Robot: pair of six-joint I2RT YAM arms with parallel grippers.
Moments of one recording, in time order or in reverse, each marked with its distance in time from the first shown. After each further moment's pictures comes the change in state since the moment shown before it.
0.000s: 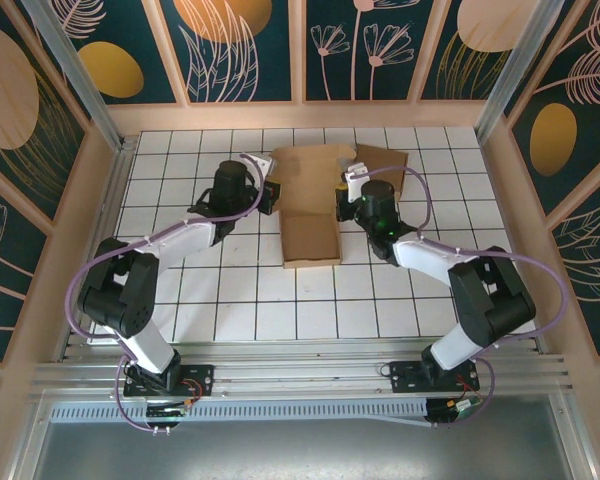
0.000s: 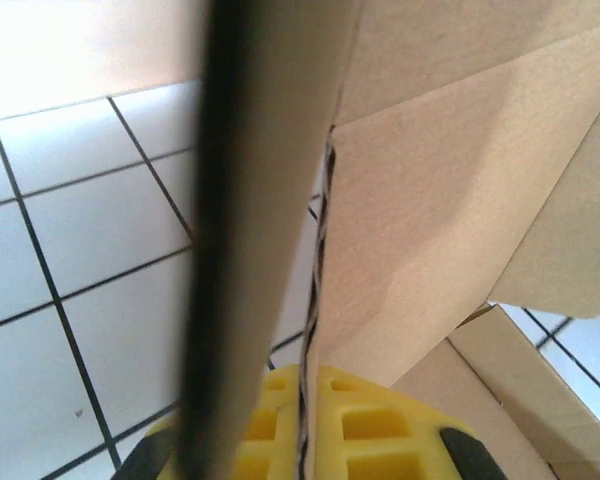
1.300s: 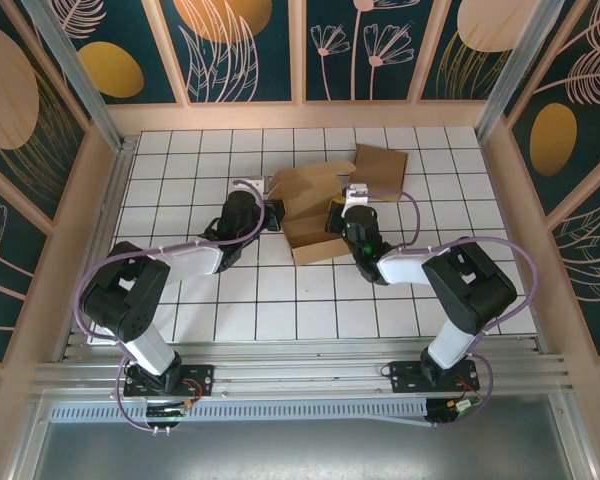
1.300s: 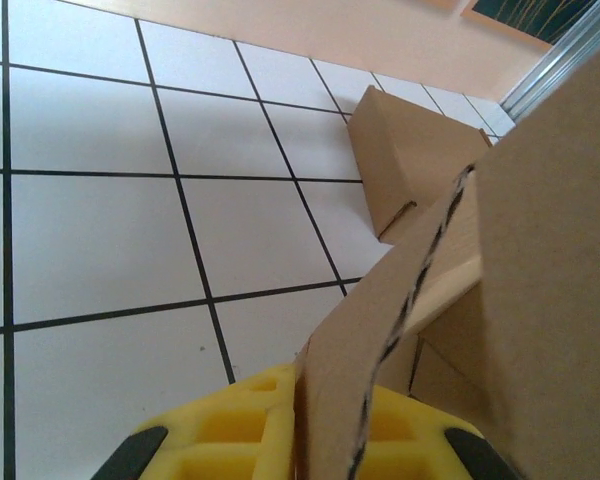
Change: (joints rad) left arm -0.088 -0.021 -0.244 0.281 -0.124 -0.363; right arm 0.123 0.096 -0.142 0.278 0.229 0.289
